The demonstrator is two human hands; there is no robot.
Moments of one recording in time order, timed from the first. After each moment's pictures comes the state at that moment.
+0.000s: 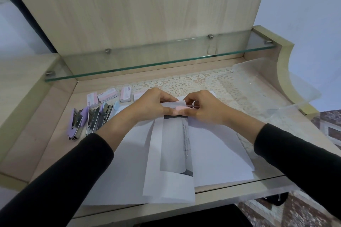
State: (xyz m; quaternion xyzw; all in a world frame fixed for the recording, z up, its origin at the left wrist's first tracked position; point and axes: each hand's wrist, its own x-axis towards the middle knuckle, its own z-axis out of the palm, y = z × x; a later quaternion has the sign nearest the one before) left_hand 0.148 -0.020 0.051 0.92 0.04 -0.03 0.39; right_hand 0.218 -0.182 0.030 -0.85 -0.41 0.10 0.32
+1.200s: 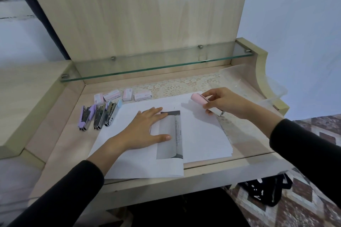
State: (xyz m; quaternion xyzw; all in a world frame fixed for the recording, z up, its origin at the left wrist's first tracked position) left_hand 0.075 -0.023 0.007 0.98 0.00 -0.03 0.19; right_hand 0.212 -0.254 0.059 -0.83 -0.22 0.24 0.44
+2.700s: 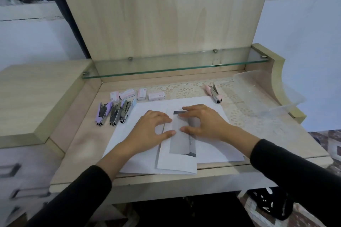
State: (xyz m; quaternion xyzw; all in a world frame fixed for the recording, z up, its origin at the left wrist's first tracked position) left_hand 0.052 -0.025 0.010 0.96 0.01 0.14 0.24; right_hand 0.165 -0.202 0.021 -0.86 -0.45 0.04 0.22
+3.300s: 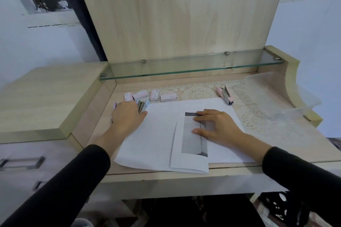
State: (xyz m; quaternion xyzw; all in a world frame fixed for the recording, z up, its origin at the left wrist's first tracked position) left_hand 0.044 0.036 0.041 0.93 0.35 0.12 0.03; right_hand 0.158 -0.207 0.008 -0.86 -0.42 0.02 0.27
